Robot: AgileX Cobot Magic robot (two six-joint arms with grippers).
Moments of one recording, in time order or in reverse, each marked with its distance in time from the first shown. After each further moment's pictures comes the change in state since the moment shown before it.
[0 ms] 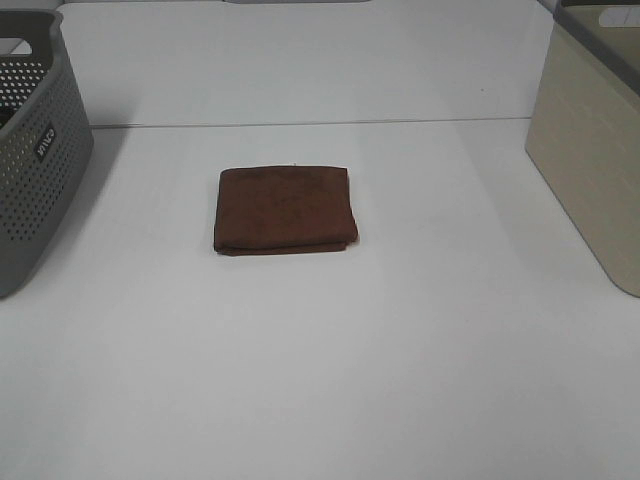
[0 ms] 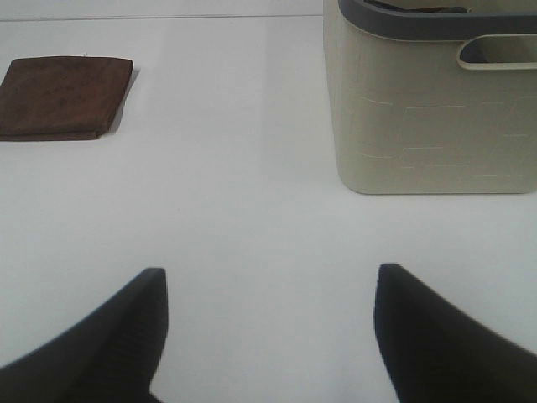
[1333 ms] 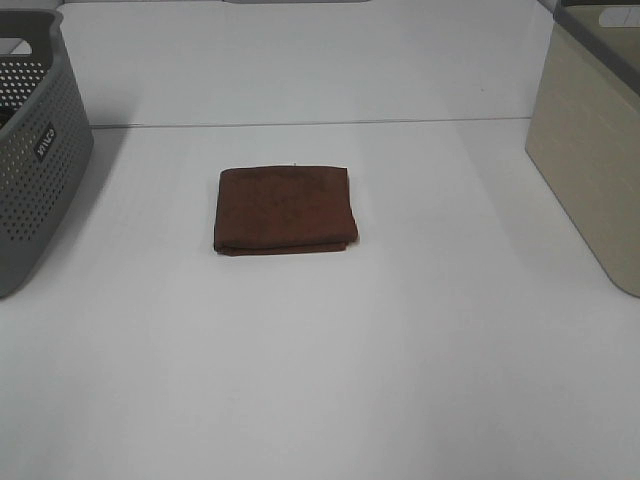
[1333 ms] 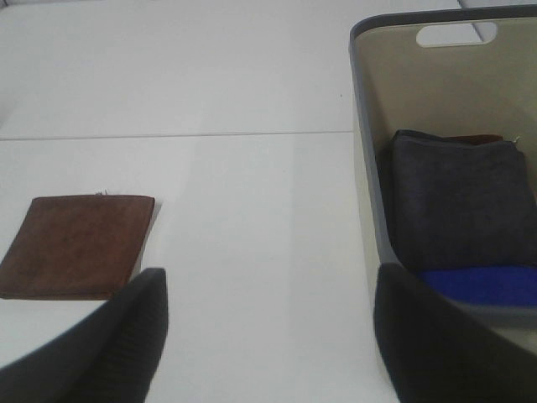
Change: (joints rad) left arm 0.000 0.000 0.000 0.000 0.000 0.000; right arm 0.000 0.774 -0.252 0.151 -0.548 -0.130
